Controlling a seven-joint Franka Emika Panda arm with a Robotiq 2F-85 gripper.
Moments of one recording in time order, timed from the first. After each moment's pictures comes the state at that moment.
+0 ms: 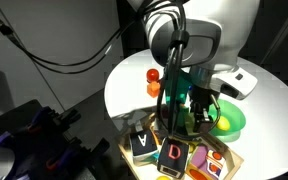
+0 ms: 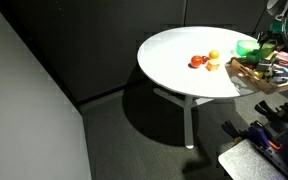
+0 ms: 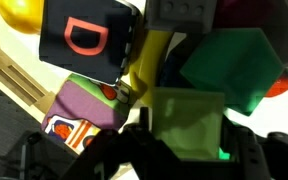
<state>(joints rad) -0.32 0.53 -0.33 -1.99 0.21 2.51 0.20</state>
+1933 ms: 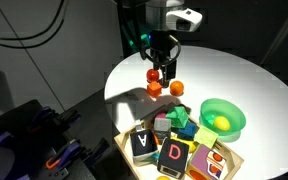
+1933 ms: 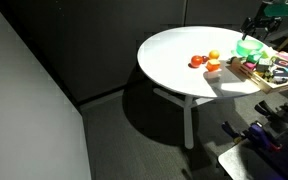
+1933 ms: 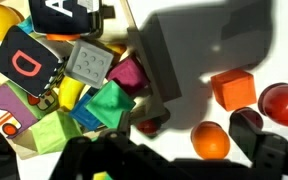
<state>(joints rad) -0.18 0.19 -0.22 -2.20 0.07 2.40 0.15</state>
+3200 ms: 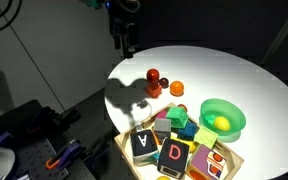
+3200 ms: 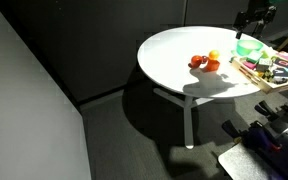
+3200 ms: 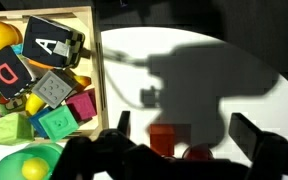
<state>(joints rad) -0.08 -0.05 -0.09 -2.29 -0.04 2.14 0.14</state>
